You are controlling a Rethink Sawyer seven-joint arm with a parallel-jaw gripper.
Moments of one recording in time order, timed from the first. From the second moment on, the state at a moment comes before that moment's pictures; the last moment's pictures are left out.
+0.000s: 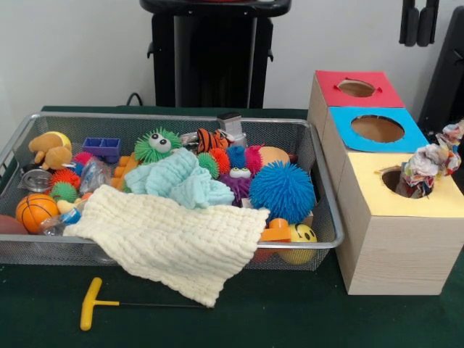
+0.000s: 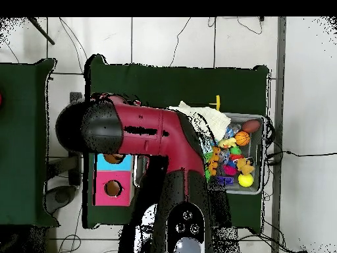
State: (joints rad) arm 0.00 -0.86 -0.06 1.45 0.12 0.70 1.83
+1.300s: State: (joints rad) arm 0.02 -0.88 -0.06 1.46 0.11 0.68 1.83
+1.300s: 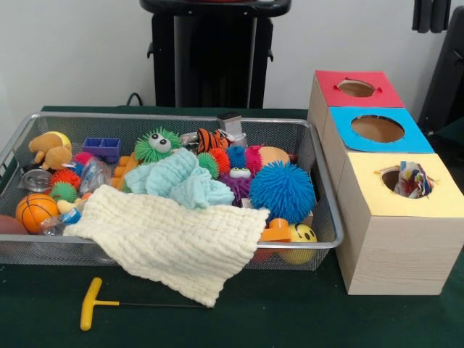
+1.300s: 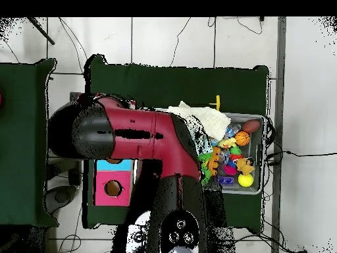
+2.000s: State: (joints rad) arm 0.08 -0.87 -0.06 1.47 0.11 0.66 1.83
